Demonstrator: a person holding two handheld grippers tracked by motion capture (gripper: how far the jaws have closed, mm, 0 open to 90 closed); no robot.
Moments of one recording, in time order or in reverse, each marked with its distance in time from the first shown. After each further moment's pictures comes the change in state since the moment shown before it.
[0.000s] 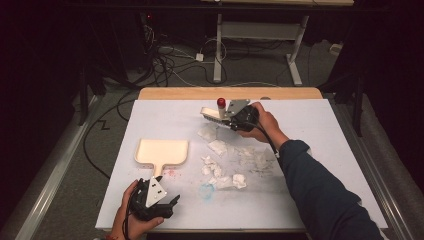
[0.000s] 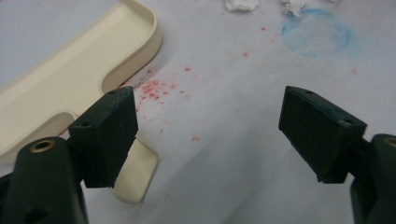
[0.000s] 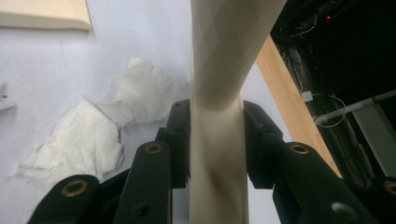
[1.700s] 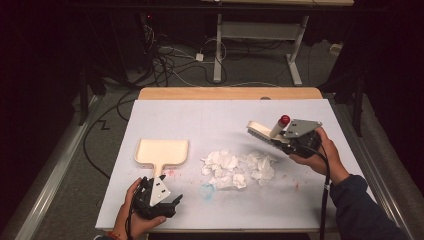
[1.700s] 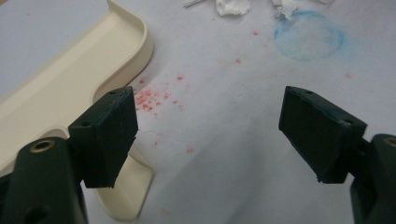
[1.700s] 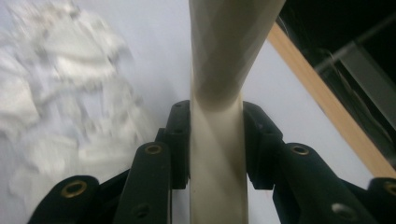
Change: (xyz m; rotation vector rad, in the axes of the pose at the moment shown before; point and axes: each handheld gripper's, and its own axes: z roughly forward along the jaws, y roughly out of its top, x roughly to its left) left arm -0.002 0.006 0.004 0.016 -0.020 0.026; right arm 0.025 -0.102 -0.145 0.038 -0.056 0.200
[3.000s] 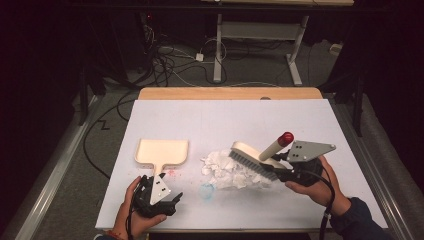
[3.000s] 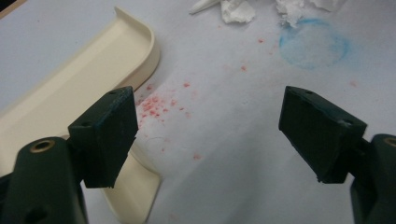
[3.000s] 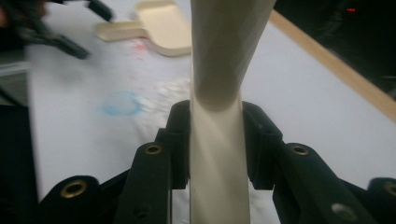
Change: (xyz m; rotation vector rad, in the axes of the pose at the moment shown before) left arm 0.003 0.004 -0.004 -0.007 0.025 -0.003; right arm 0.071 0.023 -0.046 -0.215 0.246 0.115
